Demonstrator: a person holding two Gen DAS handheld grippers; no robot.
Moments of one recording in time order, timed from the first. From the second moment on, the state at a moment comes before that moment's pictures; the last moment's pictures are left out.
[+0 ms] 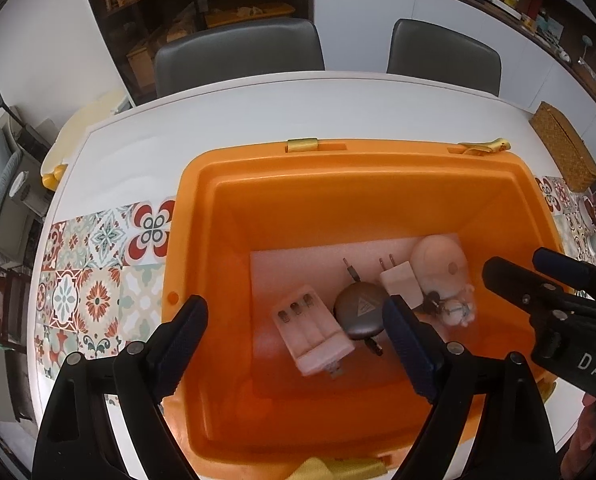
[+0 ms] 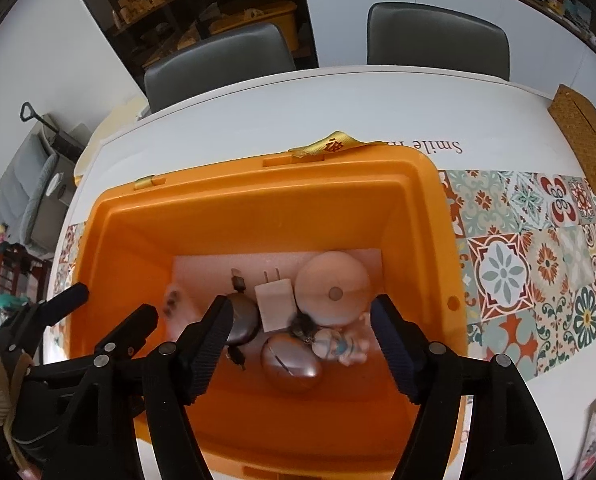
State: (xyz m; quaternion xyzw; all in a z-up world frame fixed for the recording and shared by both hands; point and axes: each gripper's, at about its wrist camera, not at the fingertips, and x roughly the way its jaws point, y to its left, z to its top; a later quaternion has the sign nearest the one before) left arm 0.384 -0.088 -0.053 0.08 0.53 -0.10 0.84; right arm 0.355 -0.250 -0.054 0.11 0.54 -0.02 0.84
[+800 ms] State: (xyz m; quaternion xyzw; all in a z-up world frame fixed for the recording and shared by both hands) left arm 0.323 -0.058 -0.002 0.04 0.47 -0.06 0.88; right arm 0.300 -0.243 -0.014 0.11 0.49 -0.03 0.86
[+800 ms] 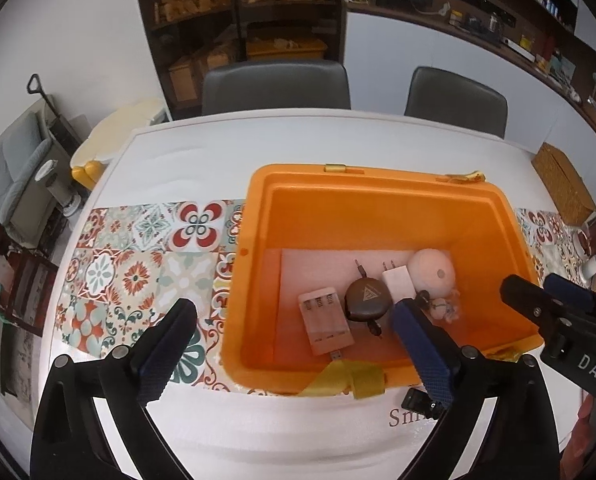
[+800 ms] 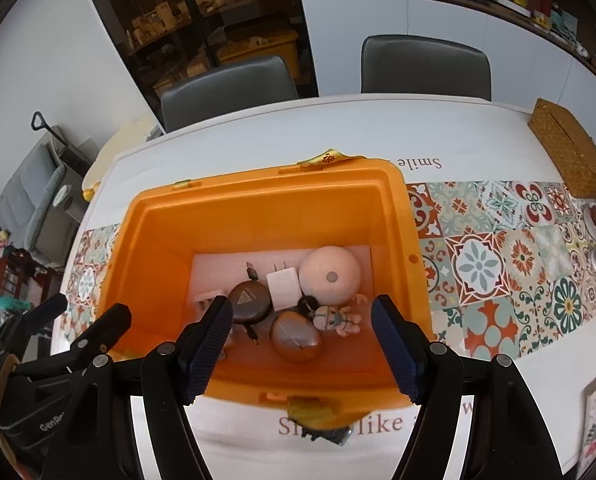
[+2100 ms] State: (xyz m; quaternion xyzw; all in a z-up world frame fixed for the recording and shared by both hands) left arm 0.248 -0.024 -0.029 0.01 0.48 -0.07 0.88; right arm 0.207 -0.230 -0.043 0.16 0.46 -0.07 0.87
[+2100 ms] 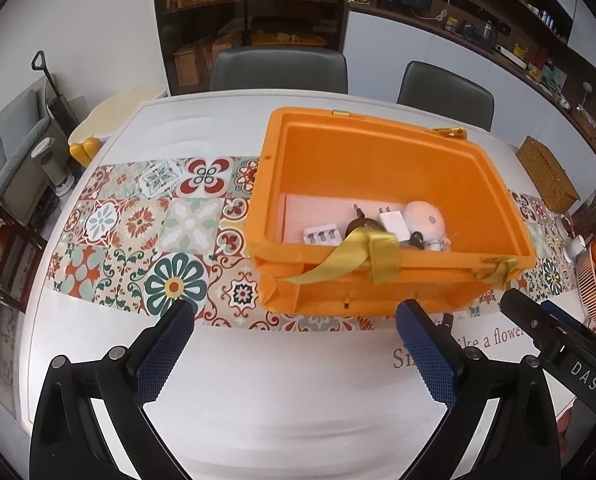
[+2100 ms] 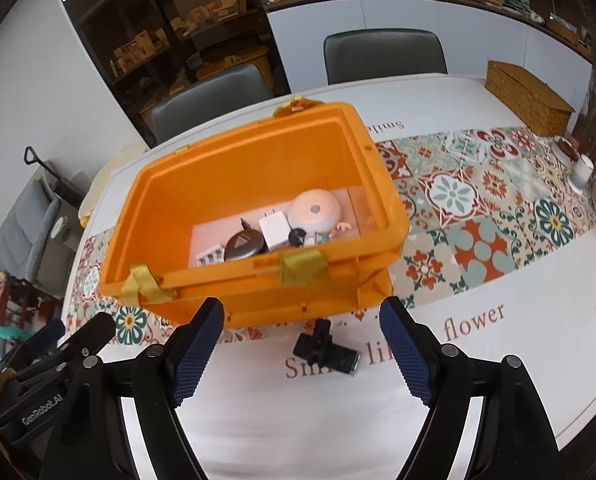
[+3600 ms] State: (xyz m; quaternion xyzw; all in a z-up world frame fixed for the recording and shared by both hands) left arm 0.258 -0.018 -0.135 0.07 0.49 -0.04 0.87; right arm 0.211 -0.211 -0.164 0.16 0.49 -0.15 0.84
